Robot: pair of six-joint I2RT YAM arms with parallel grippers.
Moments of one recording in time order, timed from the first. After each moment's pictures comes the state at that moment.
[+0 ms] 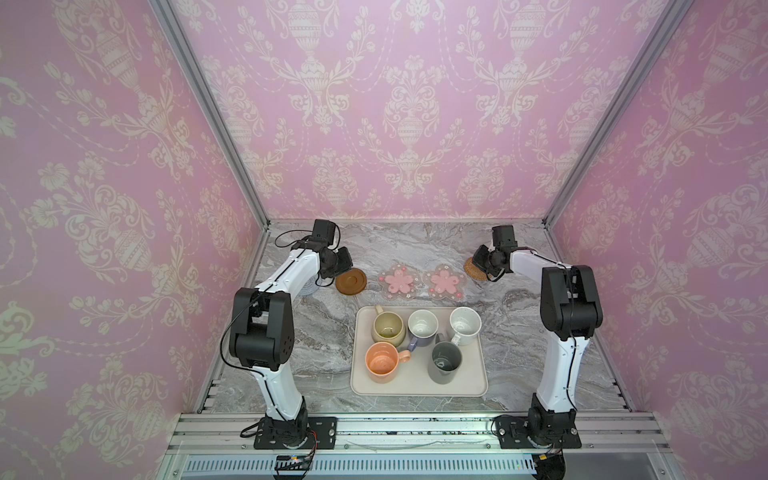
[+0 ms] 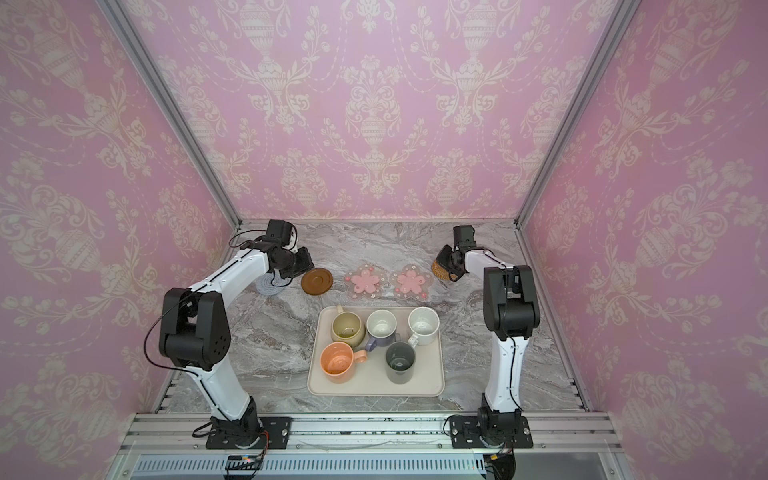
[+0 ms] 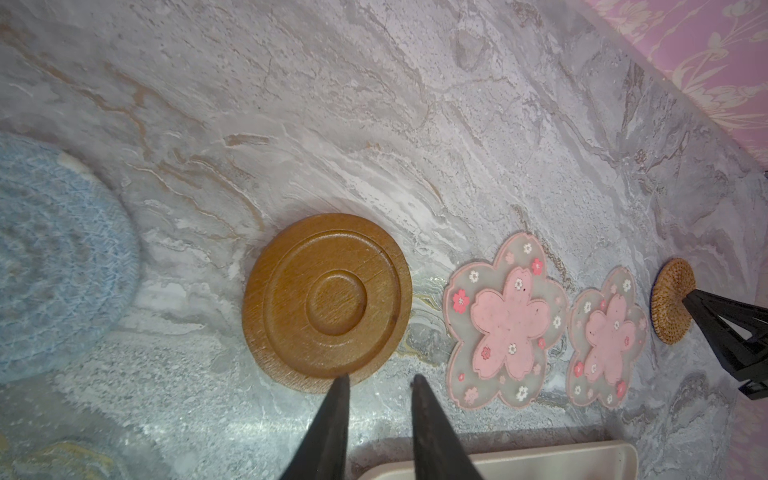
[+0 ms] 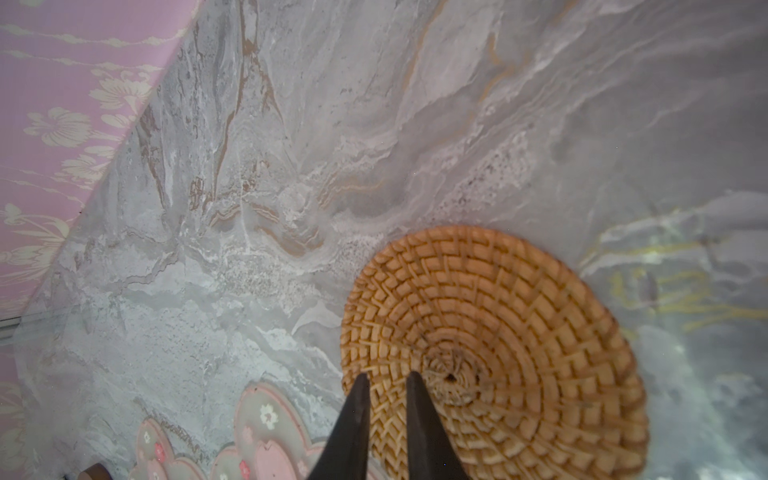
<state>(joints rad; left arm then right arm) -0.12 1.83 1.40 -0.61 0.20 -0.53 0.03 2.10 1.45 -0.28 -0.17 0.68</state>
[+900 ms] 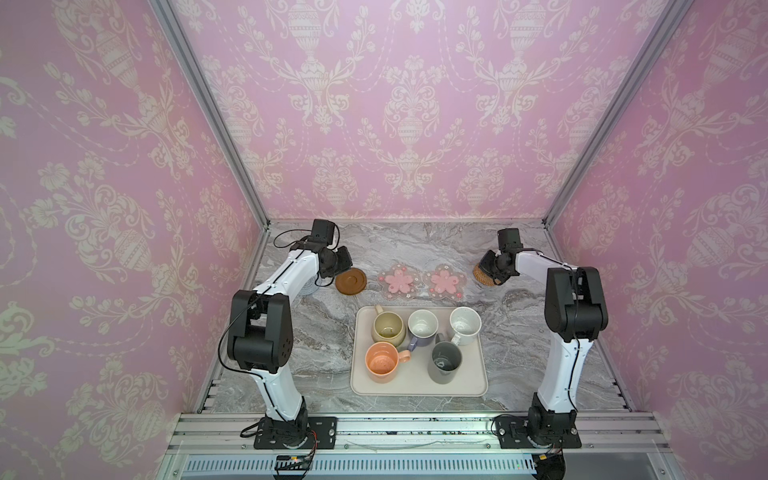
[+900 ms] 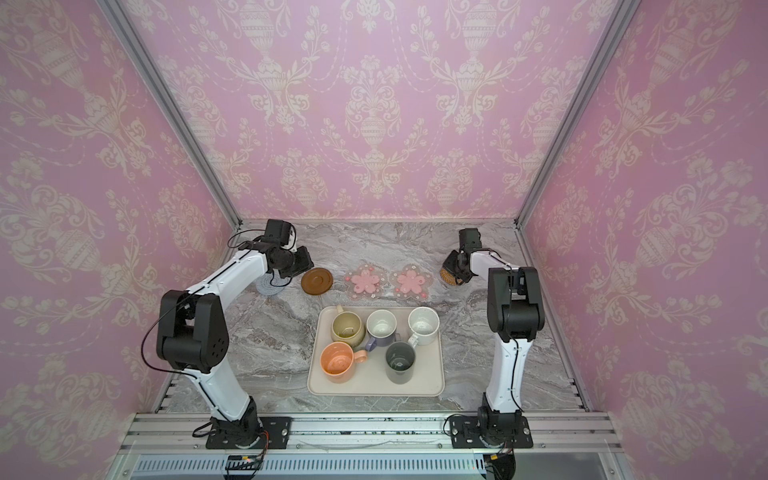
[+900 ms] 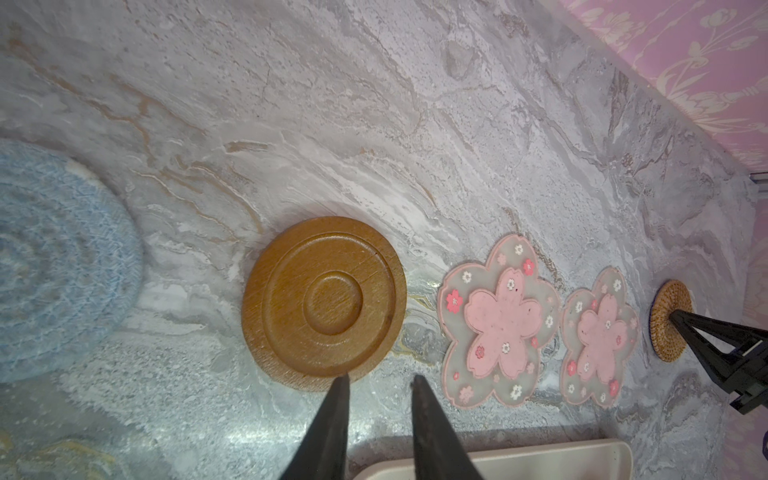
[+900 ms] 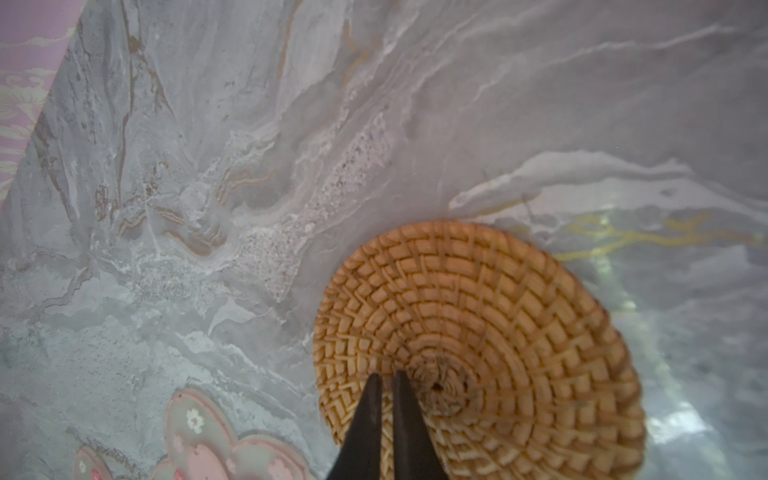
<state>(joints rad) -0.12 1.80 1.39 -0.59 0.20 -0.53 -0.02 2.06 1.39 -0.37 -0.10 0.68</state>
